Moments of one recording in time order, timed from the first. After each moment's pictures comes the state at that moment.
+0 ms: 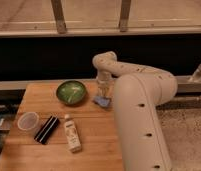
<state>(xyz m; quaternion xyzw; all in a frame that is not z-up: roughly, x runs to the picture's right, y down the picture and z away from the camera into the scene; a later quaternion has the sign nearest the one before) 0.009 0.044 0.922 -0.35 0.16 0.42 0.82</state>
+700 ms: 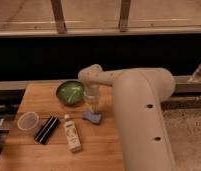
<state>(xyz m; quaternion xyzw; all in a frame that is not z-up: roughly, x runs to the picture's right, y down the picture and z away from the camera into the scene) -0.033 0.138 0.872 -0.39 0.17 0.35 0.83</state>
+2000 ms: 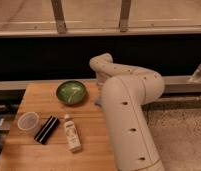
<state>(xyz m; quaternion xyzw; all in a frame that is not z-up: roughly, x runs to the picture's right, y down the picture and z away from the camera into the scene) 0.026 0.053 0.946 -0.35 0.24 0.40 0.81</state>
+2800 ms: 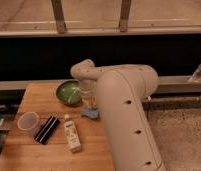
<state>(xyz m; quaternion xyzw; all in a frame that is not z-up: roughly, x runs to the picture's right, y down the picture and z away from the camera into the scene) -0.051 0.128 0.878 -0.40 0.19 0.30 0.84</state>
